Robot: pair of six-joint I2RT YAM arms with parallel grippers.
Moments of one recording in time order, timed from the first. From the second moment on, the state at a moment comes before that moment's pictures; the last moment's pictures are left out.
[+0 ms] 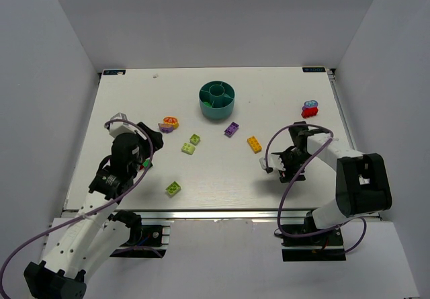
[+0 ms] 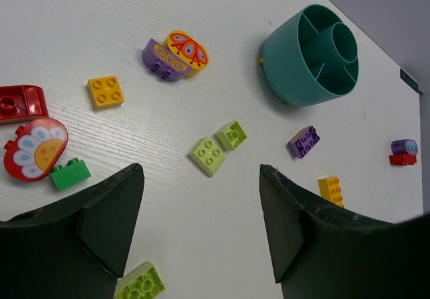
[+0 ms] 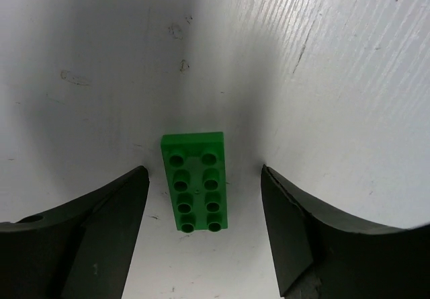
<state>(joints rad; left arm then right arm) -0.38 0.70 0.66 -0.38 -0.34 -0.73 0.20 1.50 0.81 -0.87 -0.34 -1.68</state>
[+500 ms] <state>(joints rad) -0.38 0.72 0.66 -0.38 -0.34 -0.75 0.21 1.52 0.82 -0.89 -0.33 -1.67</state>
